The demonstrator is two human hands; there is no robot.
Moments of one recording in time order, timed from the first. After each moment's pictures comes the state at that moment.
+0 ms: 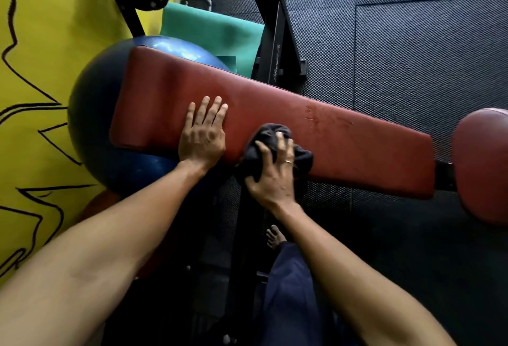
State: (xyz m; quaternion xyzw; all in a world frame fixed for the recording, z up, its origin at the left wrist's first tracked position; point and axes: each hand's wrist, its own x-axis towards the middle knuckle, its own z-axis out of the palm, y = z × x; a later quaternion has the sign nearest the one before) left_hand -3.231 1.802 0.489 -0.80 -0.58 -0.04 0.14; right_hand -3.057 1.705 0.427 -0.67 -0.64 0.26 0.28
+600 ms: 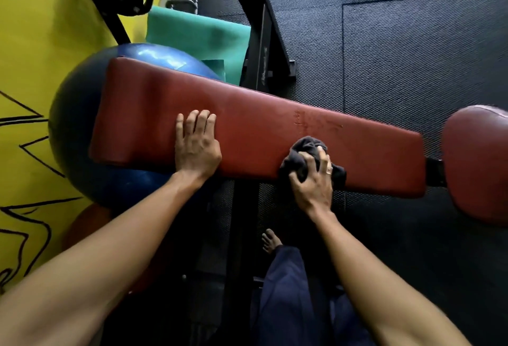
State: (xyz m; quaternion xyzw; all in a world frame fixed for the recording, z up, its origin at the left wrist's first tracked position) left_hand -3.209 1.805 0.491 -0.78 -0.61 -0.03 0.12; right_hand -2.960 1.698 0.371 -0.77 -0.52 0.27 0.25
